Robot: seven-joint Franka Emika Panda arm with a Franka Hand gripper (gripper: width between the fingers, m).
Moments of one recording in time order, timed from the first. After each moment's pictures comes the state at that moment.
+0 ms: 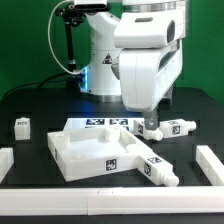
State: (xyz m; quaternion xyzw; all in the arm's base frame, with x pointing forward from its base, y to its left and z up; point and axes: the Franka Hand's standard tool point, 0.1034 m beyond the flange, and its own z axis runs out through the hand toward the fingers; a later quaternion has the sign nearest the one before) arm 0.604 0.043 0.112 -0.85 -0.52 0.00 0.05
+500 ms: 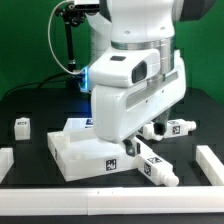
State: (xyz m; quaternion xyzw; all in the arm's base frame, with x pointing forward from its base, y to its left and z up) arm 0.598 0.028 0.069 -0.91 -0.41 0.01 0.05
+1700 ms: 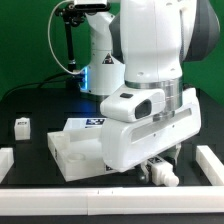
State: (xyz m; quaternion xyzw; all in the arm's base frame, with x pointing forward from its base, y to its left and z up) arm 0.587 0.053 0.008 -0.94 -0.33 -0.02 0.04
